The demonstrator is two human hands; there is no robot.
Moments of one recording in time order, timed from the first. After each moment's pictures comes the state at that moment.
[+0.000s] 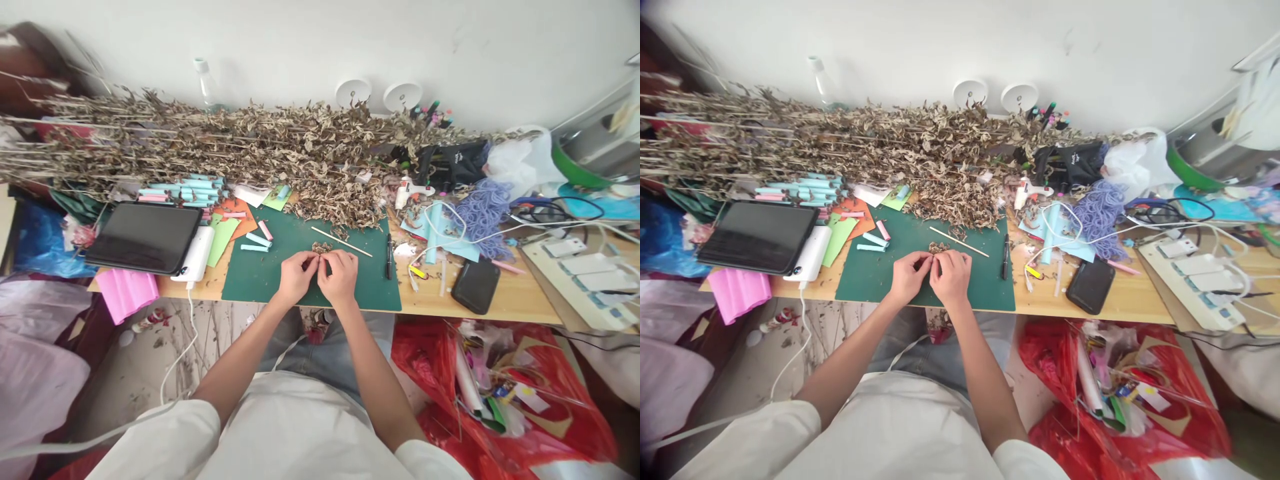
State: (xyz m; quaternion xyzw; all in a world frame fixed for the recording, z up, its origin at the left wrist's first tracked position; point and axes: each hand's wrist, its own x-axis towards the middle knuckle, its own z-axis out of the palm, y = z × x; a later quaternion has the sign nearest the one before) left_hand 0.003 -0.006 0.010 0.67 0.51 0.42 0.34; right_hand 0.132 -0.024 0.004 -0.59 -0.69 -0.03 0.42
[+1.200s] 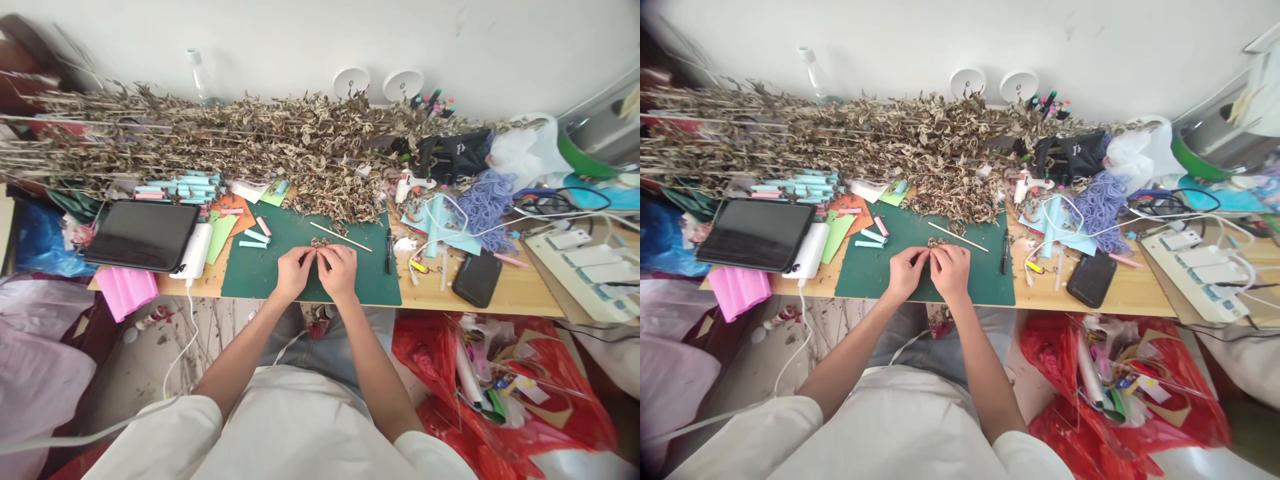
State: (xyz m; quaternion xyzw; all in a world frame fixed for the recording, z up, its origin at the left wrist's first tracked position) left_hand 0.002 -0.005 0.007 0.66 0.52 0.44 0.31; right_hand 0.134 -0.020 0.001 -0.57 -0.70 -0.01 0.43
